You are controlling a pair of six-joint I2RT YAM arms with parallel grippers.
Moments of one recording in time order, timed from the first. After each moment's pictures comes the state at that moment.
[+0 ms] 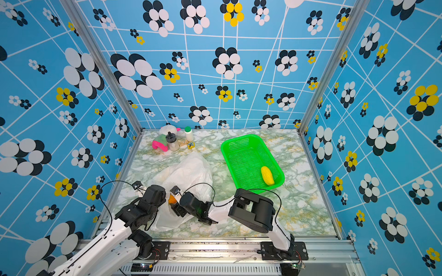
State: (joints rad) left arm -0.48 0.71 0.44 -0.68 -0.55 -1.03; right arm 1.24 2.09 1.09 0.55 0.20 0.15
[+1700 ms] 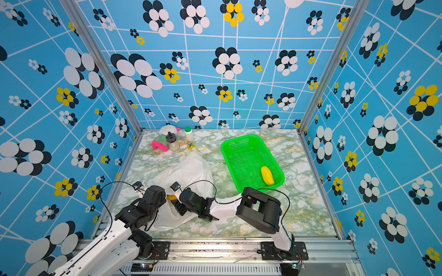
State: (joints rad) left arm -0.47 0.70 0.42 -0.66 -0.53 -1.02; right arm 1.22 1.98 1.10 0.41 0.13 0.24
